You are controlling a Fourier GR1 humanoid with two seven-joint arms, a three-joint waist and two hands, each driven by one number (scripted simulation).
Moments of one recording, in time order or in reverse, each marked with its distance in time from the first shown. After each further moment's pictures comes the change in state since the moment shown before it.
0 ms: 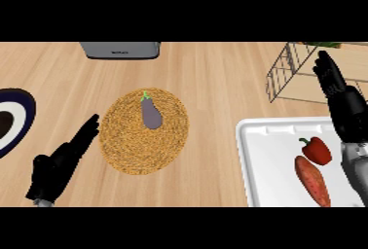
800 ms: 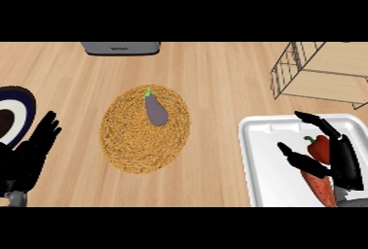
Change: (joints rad) left arm -0.009 -0.017 0.250 0.228 0.085 0.001 -0.106; right arm 0.273 0.073 0.020 0.062 0.250 -0.185 -0.305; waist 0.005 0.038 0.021
